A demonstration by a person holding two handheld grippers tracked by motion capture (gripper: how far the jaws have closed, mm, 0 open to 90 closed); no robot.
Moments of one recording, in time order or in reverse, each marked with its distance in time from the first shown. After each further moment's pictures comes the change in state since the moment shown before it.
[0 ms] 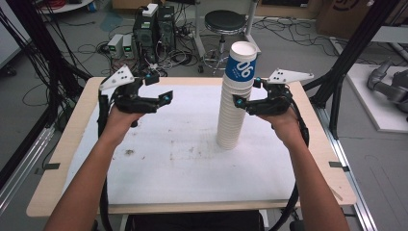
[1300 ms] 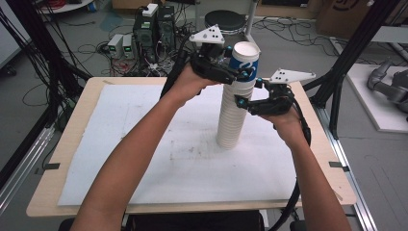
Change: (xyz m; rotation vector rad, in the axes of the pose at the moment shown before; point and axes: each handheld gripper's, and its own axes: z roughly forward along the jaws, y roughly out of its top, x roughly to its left) left arm -0.065 0.099 0.154 0.095 -0.293 0.119; right arm -0.003 -0.001 -0.003 0.007 0.005 0.004
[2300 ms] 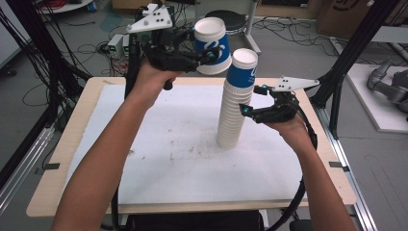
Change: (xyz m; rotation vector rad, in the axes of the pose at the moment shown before) left arm -0.007 0.011 -0.098 -0.216 0.101 -0.031; right arm 0.005 -0.013 -0.014 0.058 -0.019 -0.022
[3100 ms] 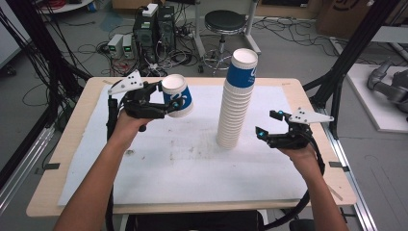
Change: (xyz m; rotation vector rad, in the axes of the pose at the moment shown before) left arm 0.010 -0.130 -0.071 0.107 0.095 -0.079; right arm 0.002 -0.088 -0.029 -0.031 -0.088 0.079
